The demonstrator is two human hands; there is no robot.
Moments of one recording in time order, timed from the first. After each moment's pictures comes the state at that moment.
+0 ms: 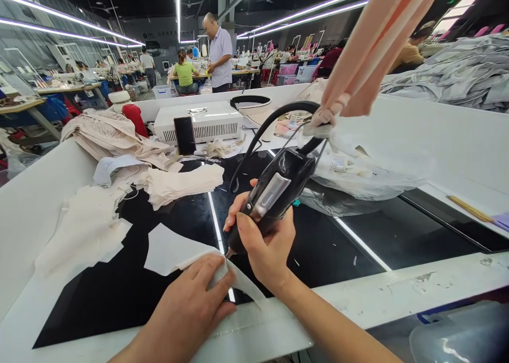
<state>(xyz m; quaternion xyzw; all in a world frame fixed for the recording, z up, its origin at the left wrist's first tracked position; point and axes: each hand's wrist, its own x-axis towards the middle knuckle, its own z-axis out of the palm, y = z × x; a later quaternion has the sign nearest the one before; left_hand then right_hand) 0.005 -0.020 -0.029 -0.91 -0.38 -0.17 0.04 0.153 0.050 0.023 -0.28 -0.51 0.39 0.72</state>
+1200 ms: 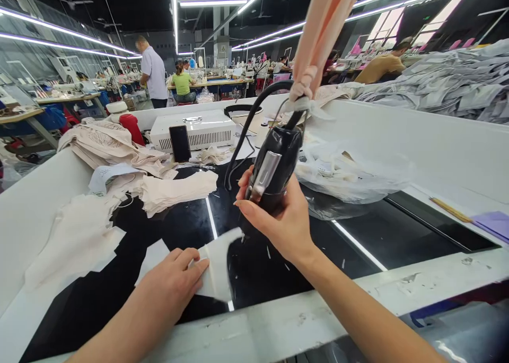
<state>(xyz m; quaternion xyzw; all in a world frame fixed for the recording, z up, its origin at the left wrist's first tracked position) -0.020 0.003 -0.015 -0.90 -0.42 -0.09 0.00 0.203 0.074 0.056 -0.30 -0.62 0.34 0.64</state>
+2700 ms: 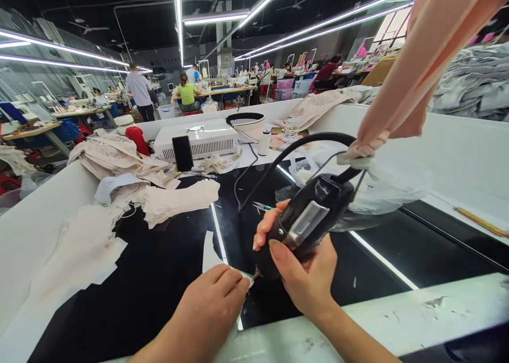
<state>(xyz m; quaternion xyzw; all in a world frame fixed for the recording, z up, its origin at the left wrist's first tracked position) 0.052 0.014 -0.041 -0.92 -0.30 -0.22 0.11 0.214 0.048 0.025 -0.24 -0.53 0.37 0.72</state>
